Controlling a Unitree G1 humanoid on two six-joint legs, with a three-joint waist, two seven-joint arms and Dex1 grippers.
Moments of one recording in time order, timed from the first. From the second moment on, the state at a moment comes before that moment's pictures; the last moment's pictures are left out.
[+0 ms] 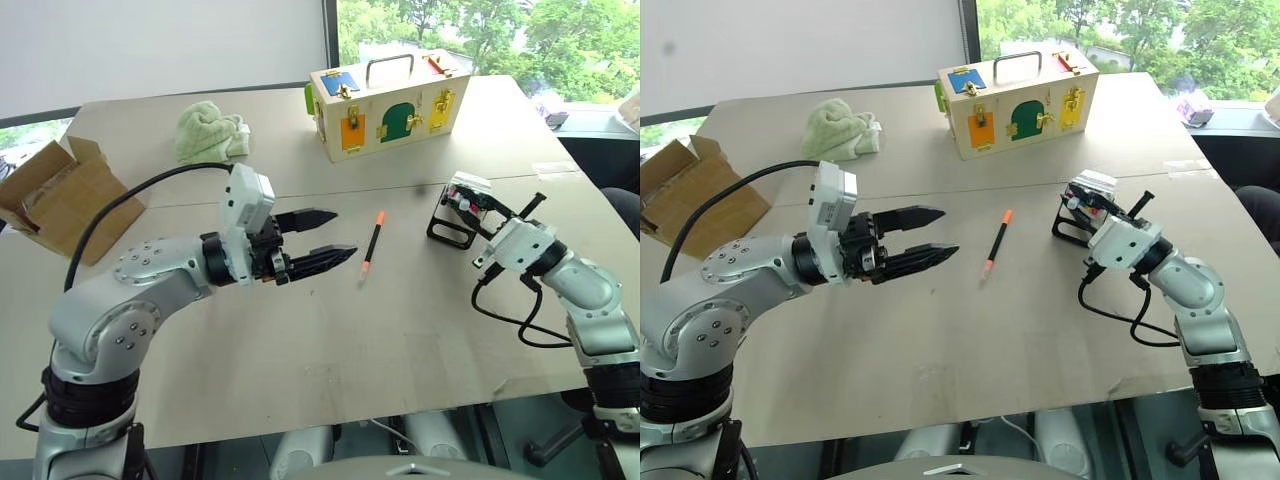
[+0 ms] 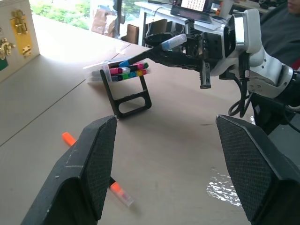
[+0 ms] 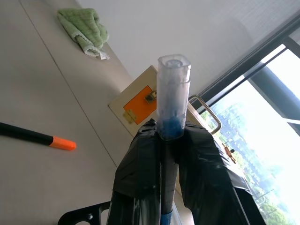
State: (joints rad) left arm -0.35 0.73 0.16 -0.59 -0.94 0.87 -0.69; right arm -0.27 -0.58 -0.02 -0.01 -0.07 -0.51 0.54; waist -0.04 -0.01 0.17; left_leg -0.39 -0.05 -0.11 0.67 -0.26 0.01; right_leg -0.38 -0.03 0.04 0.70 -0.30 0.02
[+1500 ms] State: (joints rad) left arm -0.43 0.22 -0.32 -0.23 -0.24 0.89 -0.19; right arm 0.19 -0.63 0.00 -0.47 0.60 0.29 0.78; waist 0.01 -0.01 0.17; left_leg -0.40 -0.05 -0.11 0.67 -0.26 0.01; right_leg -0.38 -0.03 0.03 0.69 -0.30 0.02
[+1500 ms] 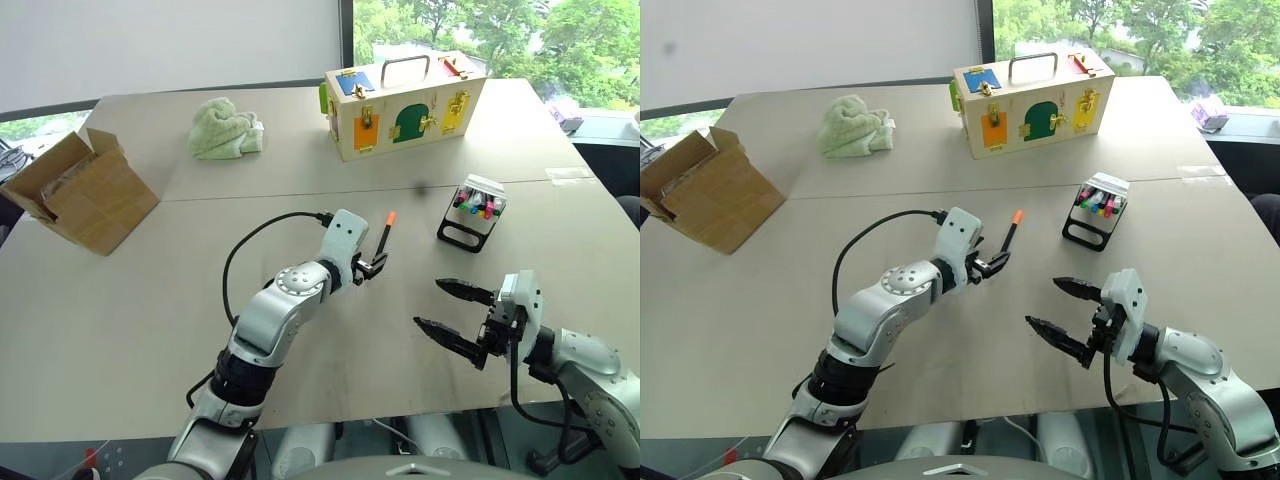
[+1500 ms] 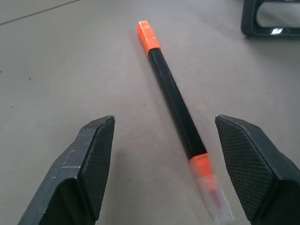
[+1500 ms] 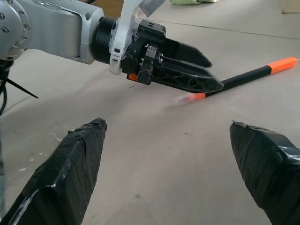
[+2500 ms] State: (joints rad) left arm -0.24 0.12 -0.02 -0.30 -0.41 0.65 -0.40; right arm -0.05 -0.39 -0.02 -0.43 0.74 0.55 0.60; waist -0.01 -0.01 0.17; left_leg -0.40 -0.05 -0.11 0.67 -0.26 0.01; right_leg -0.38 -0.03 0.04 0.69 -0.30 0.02
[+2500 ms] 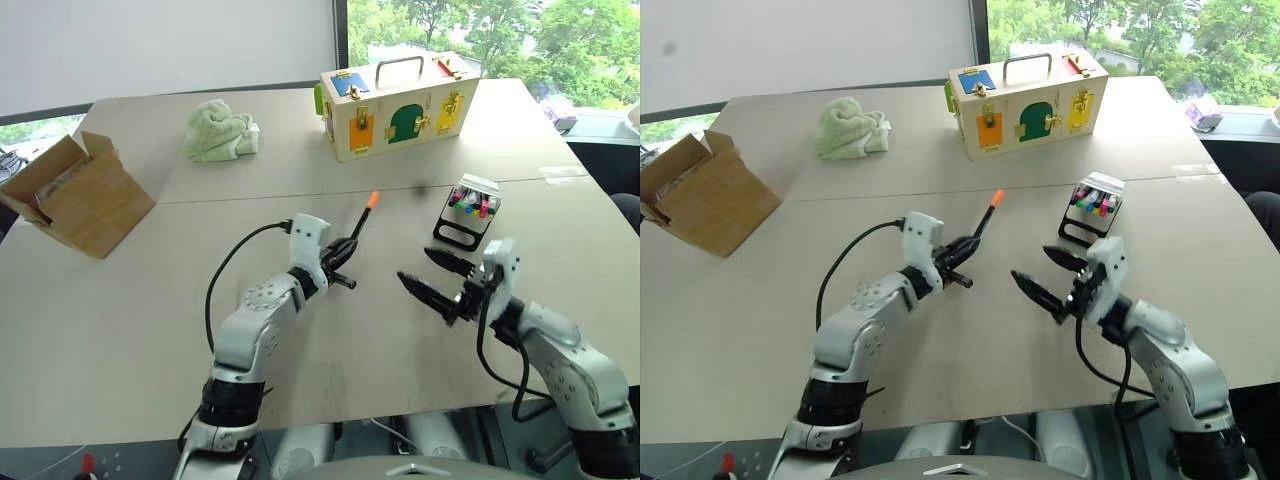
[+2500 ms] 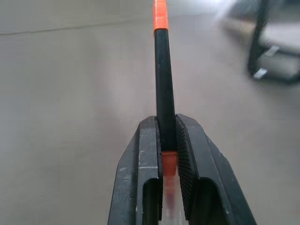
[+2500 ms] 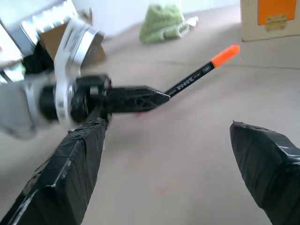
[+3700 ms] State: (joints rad) left arm -0.20 0.27 -0.09 -0.42 -0.54 0.50 -0.64; right arm -0.29 -0.43 0.02 -0.40 0.53 0.29 0.47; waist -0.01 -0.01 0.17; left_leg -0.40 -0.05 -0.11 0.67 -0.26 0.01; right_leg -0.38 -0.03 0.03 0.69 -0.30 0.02
